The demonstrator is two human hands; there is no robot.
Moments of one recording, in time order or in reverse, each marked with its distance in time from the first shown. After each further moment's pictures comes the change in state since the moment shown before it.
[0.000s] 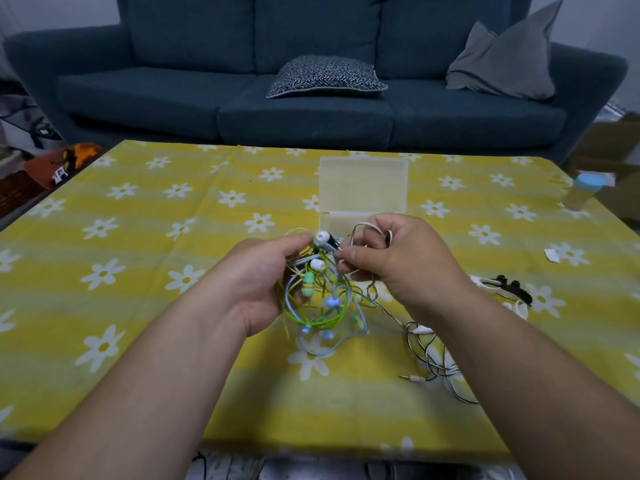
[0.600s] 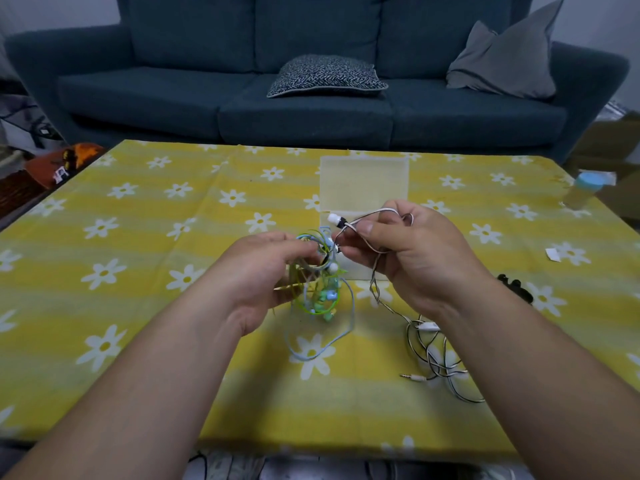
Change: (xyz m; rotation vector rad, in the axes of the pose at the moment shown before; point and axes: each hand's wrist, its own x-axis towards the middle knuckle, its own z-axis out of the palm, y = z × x) left_hand 0.005 -0.003 -0.007 0.144 -0.059 0.129; right_hand 0.002 -0.010 -0.002 0.473 0.044 0.095
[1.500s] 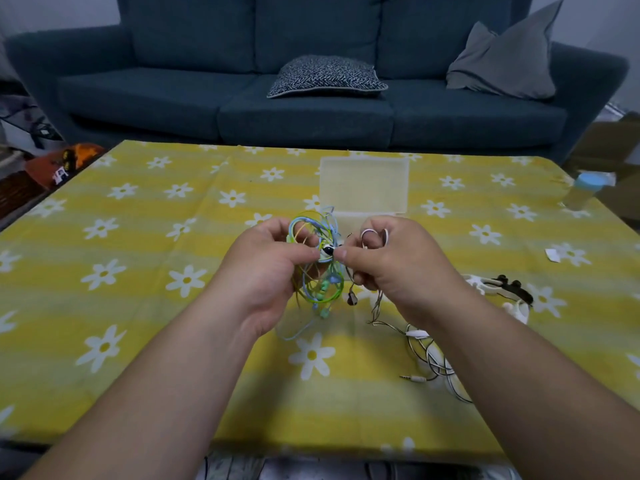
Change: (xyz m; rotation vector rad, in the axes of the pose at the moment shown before) left_hand -0.002 -0.002 0.011 -0.199 -0.002 0.197; right_hand -0.005 0.008 0.007 -0.490 -0.006 -0.046
